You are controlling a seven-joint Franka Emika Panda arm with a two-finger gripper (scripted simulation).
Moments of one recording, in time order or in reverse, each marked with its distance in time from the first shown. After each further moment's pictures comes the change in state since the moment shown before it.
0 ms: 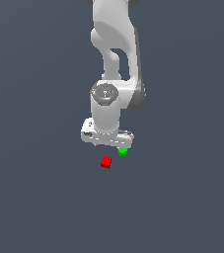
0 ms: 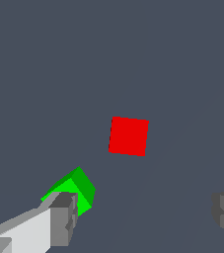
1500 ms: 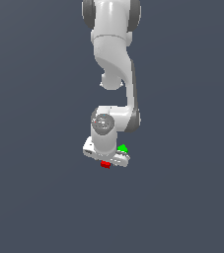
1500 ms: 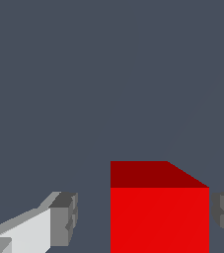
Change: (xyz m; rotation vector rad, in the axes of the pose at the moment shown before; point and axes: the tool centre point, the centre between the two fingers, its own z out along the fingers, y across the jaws) arm 0.034 -0.001 0.088 0.013 0.012 0.115
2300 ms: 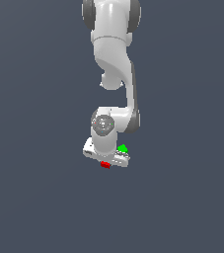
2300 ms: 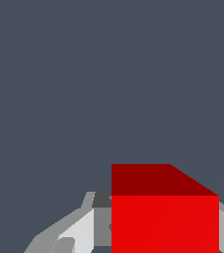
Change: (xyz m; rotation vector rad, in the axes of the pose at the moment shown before) arm 0.001 -0.001 0.004 0.000 0.001 0.000
